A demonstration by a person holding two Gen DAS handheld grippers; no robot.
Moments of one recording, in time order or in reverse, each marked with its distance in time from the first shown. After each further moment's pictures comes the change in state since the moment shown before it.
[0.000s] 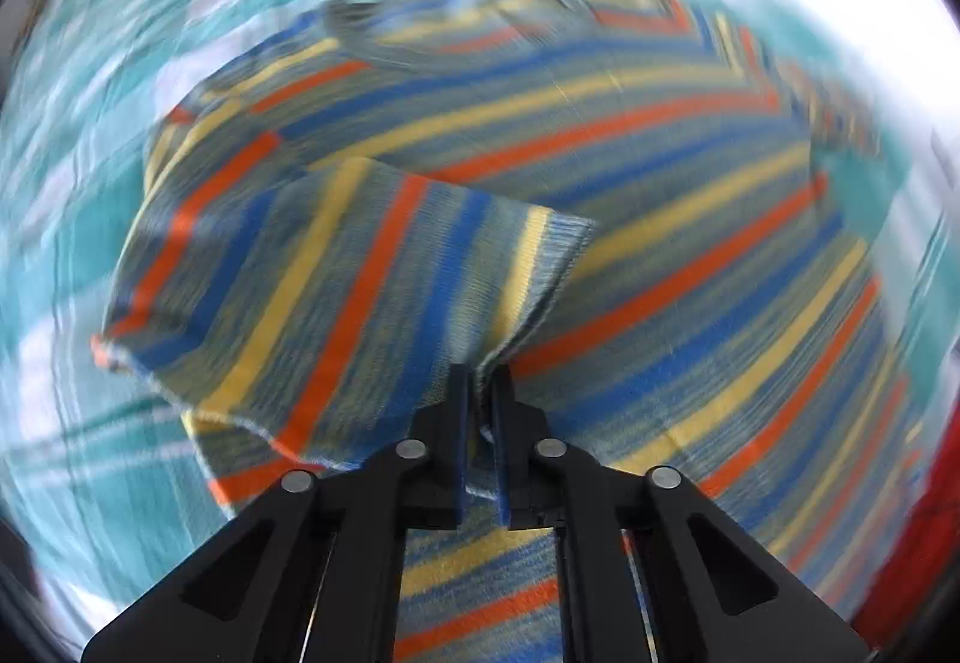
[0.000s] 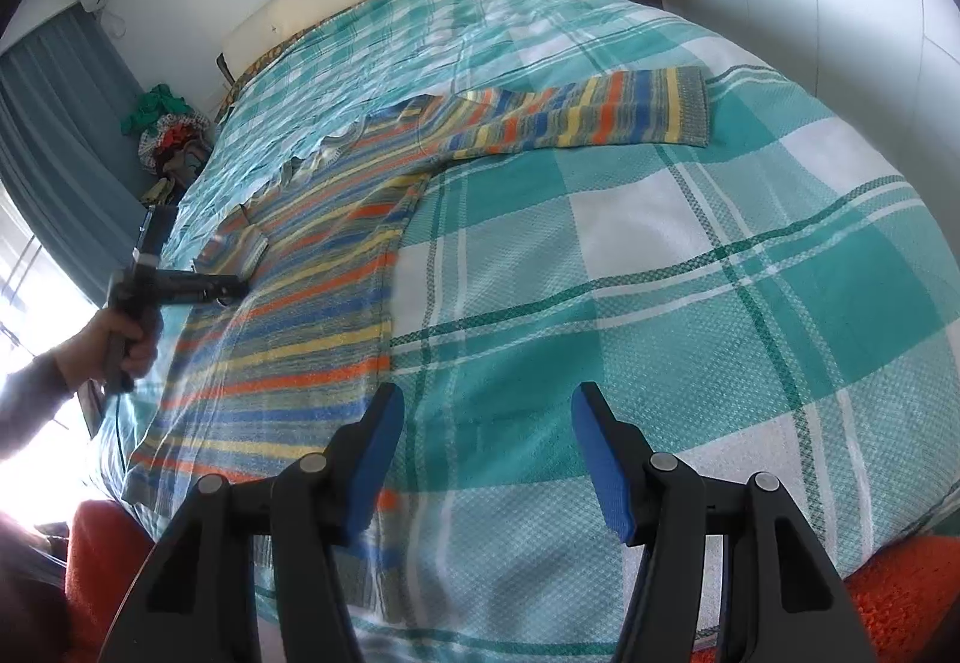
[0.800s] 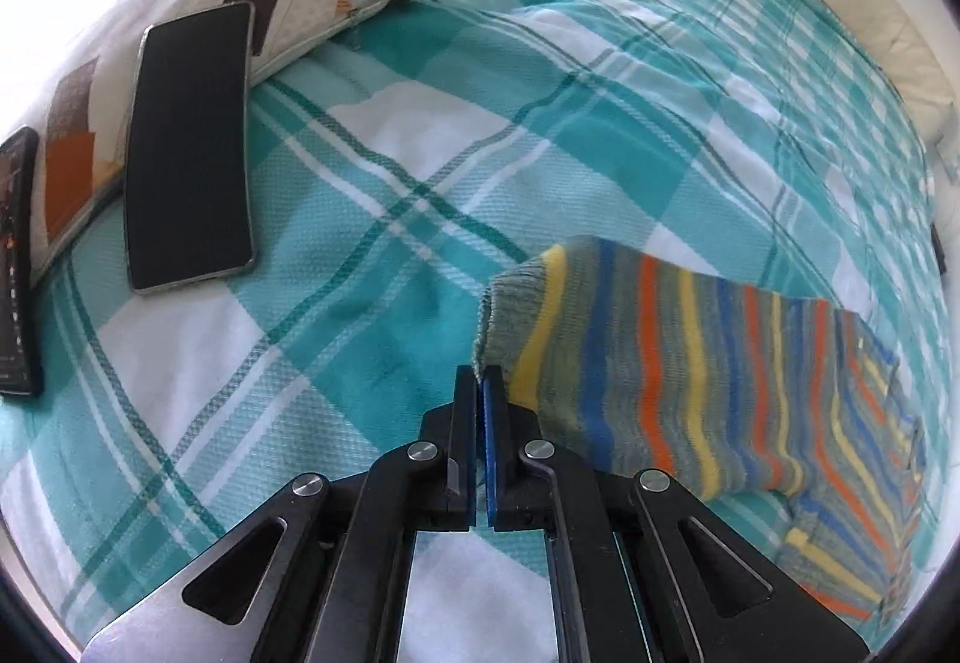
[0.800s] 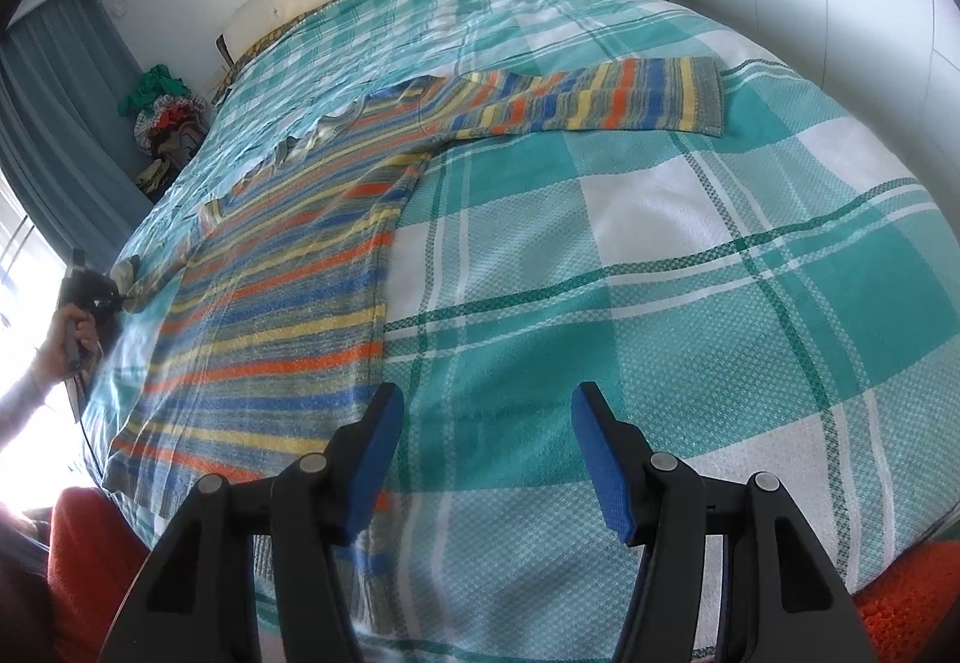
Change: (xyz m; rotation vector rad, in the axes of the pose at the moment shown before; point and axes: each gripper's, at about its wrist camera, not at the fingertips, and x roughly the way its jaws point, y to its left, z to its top) left arm -0.087 0.281 -0.137 -0.992 -0.147 0.318; right arm 0.017 0.007 -0.004 -0.032 0.028 -0.025
